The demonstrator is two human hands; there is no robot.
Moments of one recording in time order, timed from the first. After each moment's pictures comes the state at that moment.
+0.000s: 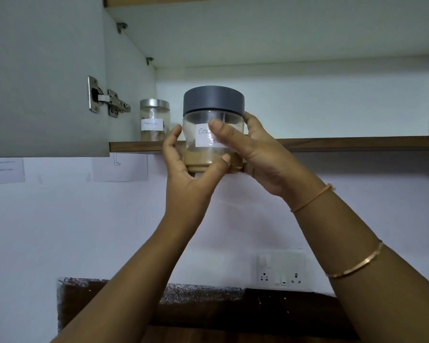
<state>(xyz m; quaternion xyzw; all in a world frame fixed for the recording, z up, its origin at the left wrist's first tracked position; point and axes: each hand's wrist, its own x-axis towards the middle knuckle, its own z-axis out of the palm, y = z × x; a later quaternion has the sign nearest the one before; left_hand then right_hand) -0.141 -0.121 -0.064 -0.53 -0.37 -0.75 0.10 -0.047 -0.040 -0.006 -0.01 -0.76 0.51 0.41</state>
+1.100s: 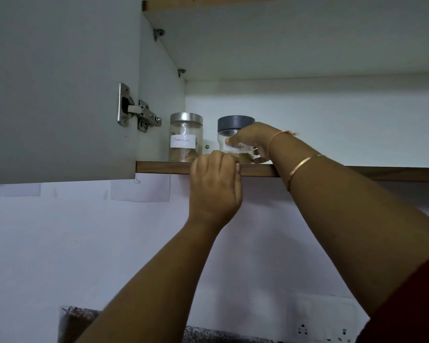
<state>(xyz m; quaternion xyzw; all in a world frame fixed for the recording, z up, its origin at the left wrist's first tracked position) -0.258 -0.049 -0.033 -0.42 -0.53 -0.40 0.61 -0.199 0.029 0.095 -0.28 -0.84 0.32 0.34</state>
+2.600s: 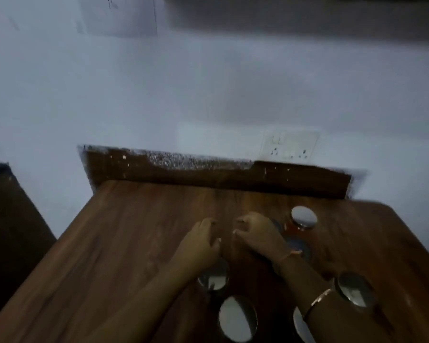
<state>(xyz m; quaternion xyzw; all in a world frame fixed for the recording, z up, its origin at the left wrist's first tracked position) -0.170 -0.210 -0.391 -0.48 -0.81 -0.31 -0.14 -0.055 -0.087 -0.378 -0.36 -0.90 0.23 0.08</state>
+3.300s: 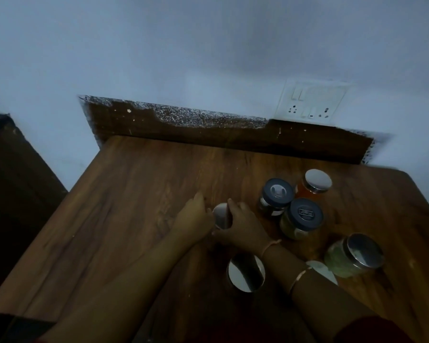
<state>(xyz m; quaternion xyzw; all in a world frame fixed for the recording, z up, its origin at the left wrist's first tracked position) -0.187 -0.226 -0.427 -0.37 -0.85 -0.30 -0.22 -0.076 -0.136 -0.457 -0.34 -0.89 0.30 0.03</state>
